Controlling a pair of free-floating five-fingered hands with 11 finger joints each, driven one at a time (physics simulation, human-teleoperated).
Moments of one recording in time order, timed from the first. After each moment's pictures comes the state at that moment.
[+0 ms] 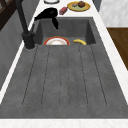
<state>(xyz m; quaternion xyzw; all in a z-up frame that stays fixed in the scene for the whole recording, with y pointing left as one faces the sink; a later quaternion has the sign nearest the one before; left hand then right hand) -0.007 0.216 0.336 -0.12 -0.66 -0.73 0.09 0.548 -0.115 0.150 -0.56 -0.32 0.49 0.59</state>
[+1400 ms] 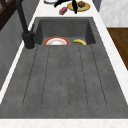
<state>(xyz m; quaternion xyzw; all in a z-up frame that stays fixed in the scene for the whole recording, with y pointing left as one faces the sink) -0.007 0.216 0.336 -0.12 -0.66 -0.73 0.09 0.420 -0.234 0.222 -0.47 -0.33 0.51 0.64</state>
